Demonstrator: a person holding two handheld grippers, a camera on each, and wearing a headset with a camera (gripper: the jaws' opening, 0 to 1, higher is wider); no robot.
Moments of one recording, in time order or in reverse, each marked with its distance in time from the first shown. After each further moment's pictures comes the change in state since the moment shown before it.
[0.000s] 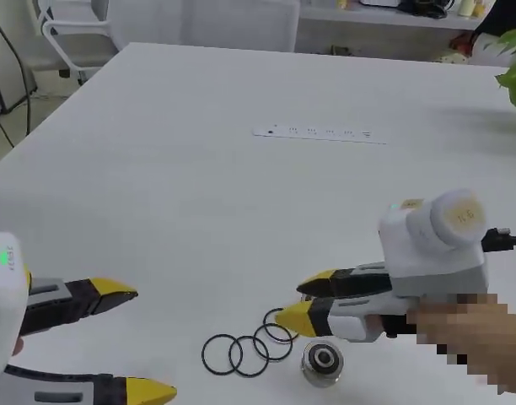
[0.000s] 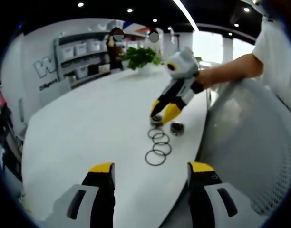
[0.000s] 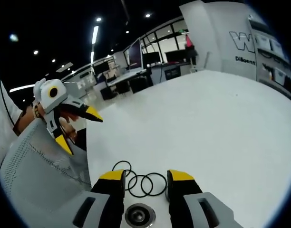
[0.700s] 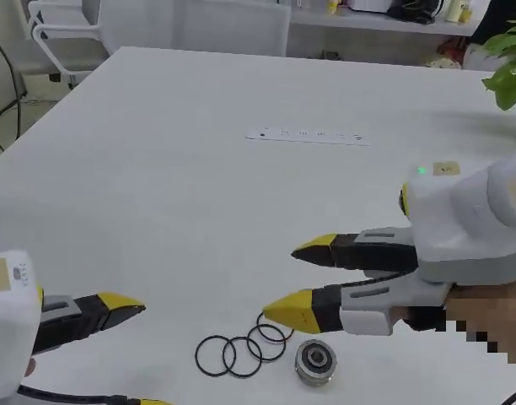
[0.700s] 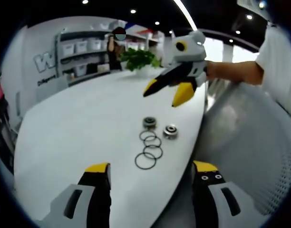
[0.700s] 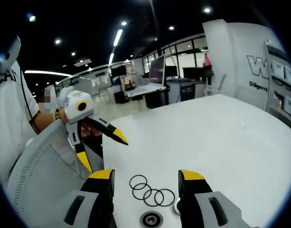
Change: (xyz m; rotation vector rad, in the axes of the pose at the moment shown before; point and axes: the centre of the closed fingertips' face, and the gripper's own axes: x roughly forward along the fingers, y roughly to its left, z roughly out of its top) left arm 0.010 -0.016 0.000 -0.057 -0.029 -0.038; right arm -0.034 0.046 0.043 -0.192 -0.086 0.068
